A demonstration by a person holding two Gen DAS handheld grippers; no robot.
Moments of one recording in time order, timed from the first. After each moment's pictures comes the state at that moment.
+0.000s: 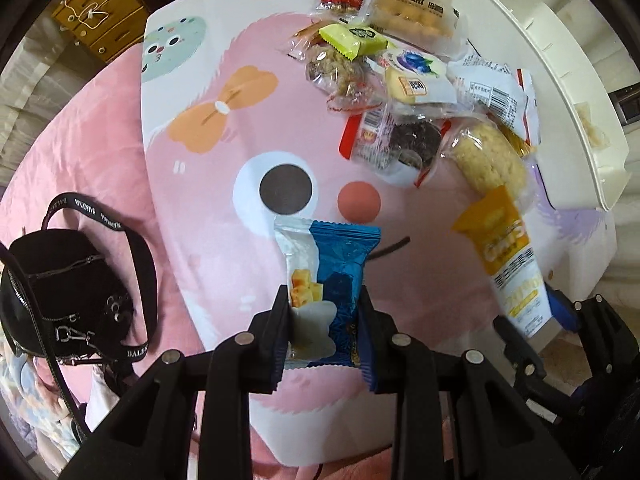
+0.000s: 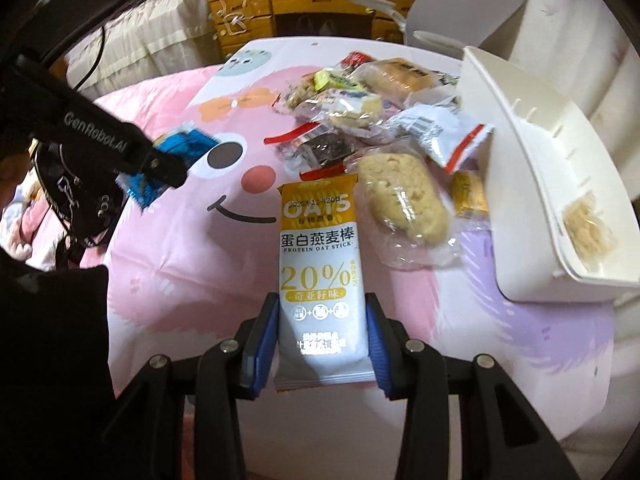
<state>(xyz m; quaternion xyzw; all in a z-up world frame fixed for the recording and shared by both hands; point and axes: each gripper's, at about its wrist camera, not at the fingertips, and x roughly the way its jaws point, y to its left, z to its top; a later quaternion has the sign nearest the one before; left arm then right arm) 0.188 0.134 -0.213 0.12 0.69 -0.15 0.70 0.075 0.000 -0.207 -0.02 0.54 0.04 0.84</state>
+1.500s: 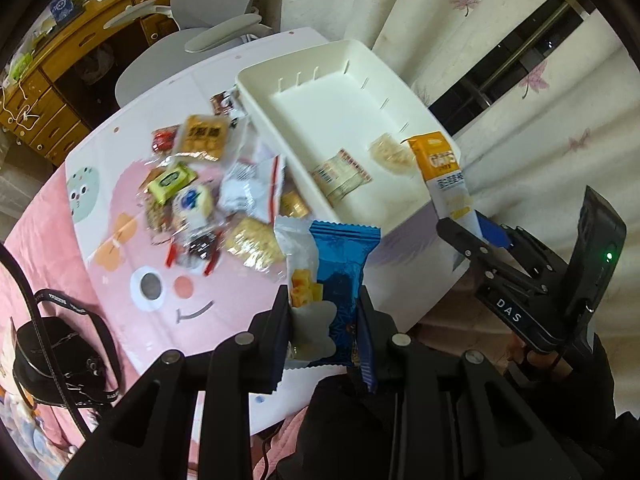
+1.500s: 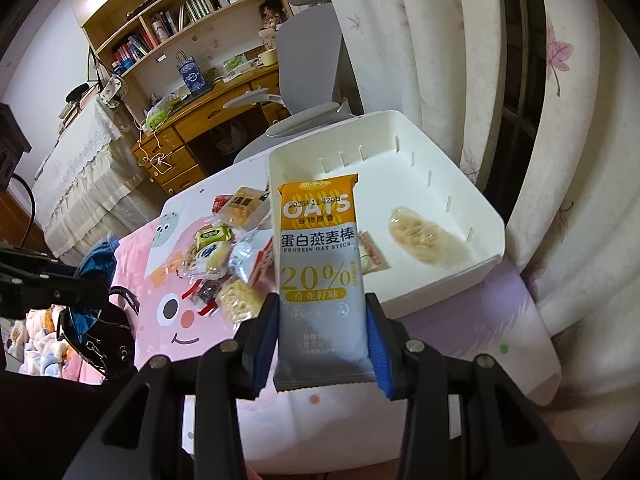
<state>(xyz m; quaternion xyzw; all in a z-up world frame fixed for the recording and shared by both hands) 0.134 -0.054 -0.040 0.13 0.62 -0.30 0.71 0.042 -0.225 -0.093 0.18 0.43 -0.04 0.88</state>
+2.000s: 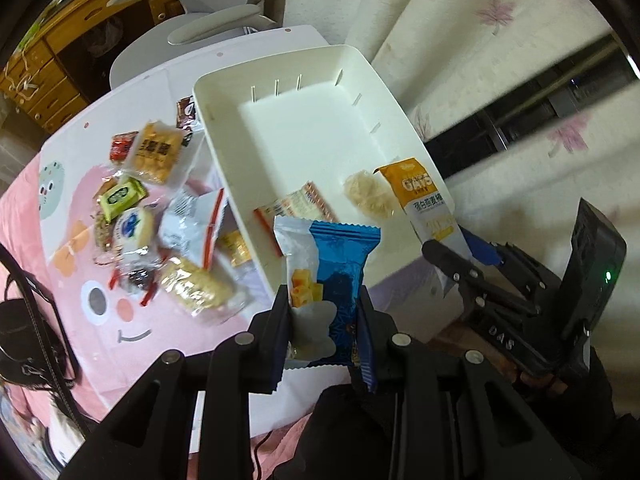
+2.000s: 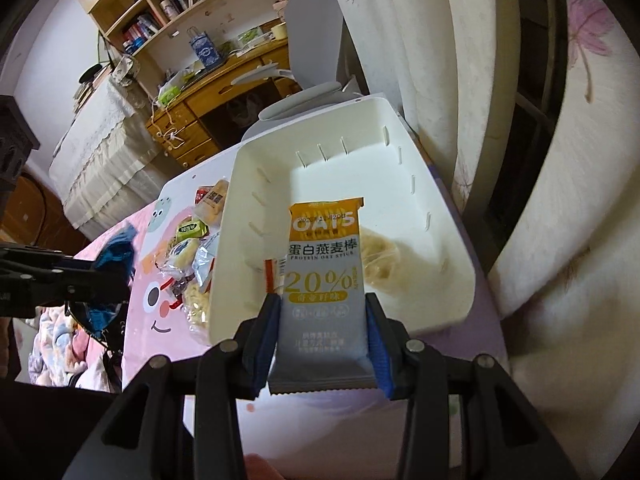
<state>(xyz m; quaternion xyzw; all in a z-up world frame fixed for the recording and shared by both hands) 0.163 -0.151 -0.074 0.06 0.65 -0.25 0.71 0.091 -0.322 -0.119 0.17 0.48 0.04 0.86</state>
